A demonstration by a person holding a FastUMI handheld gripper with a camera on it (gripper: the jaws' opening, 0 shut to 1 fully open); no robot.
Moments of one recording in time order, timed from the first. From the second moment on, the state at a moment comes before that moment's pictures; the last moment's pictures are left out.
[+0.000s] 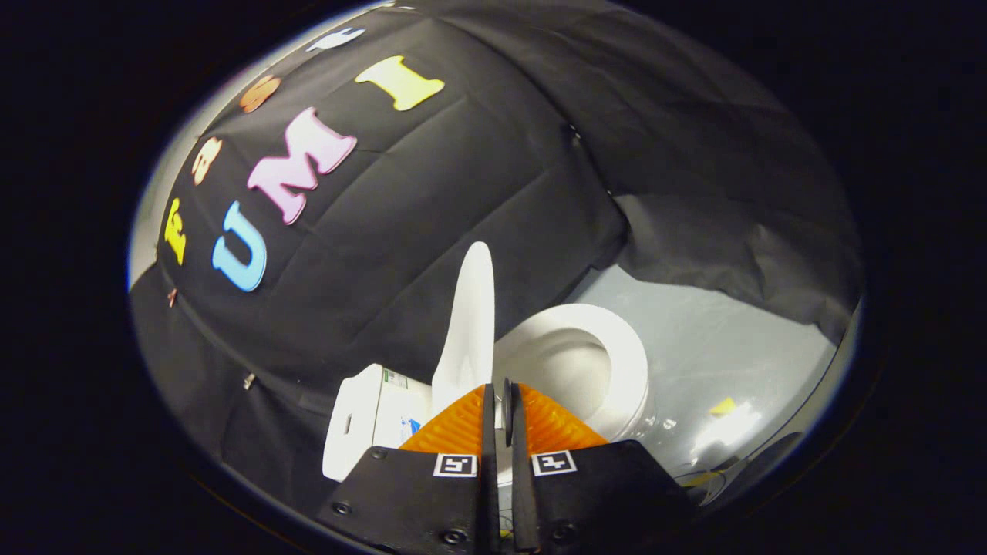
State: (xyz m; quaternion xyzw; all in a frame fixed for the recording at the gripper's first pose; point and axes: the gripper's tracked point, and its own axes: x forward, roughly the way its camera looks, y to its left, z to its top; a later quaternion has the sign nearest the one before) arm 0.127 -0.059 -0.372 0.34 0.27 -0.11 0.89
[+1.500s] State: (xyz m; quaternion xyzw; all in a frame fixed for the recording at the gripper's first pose) arm 0.161 0.194 -0.227 0.01 0.23 -0.04 0.97
